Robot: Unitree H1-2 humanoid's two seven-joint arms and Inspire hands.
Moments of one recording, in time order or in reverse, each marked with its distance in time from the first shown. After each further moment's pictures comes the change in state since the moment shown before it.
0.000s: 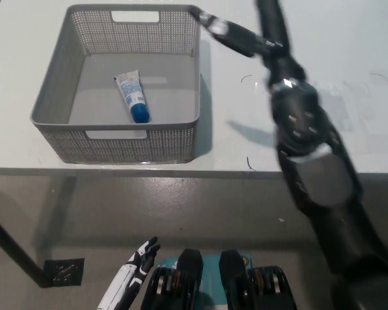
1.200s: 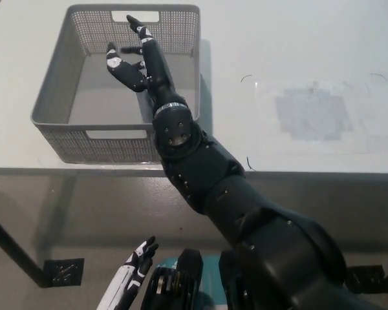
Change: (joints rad) left_arm 0.016 -0.004 0.000 -0.010 0.001 -0.033 0.016; right_arm -0.407 0.306 0.011 0.936 0.002 -0.137 -0.171
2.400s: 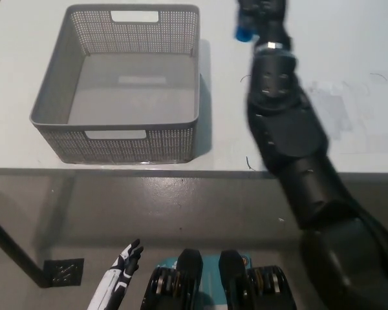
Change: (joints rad) left_arm 0.014 -0.005 0.047 0.030 -0.013 -0.011 0.029; right_arm 0.092 -0.174 -0.098 -0.485 0.017 0.066 -0.100
